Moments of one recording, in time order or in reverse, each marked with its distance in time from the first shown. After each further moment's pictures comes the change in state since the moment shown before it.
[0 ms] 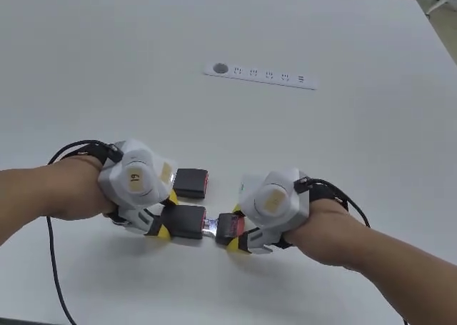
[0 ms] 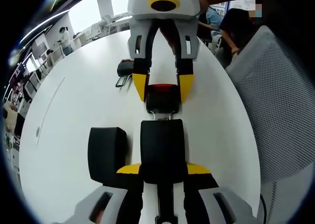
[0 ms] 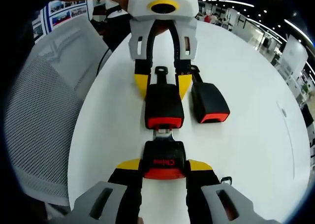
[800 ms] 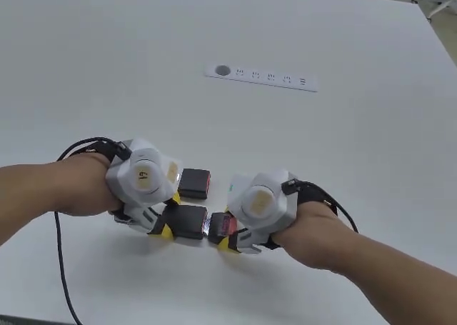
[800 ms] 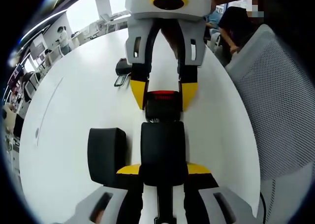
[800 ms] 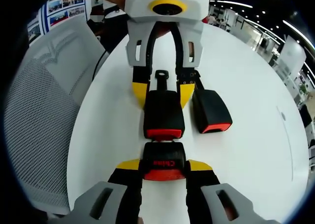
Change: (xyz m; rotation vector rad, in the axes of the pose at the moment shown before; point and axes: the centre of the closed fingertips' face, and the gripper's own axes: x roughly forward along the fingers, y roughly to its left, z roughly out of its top) left arm 0.000 0.002 0.001 0.011 0.024 -0.005; right arm 0.009 0.006 0.020 -0.005 -0.017 -0.022
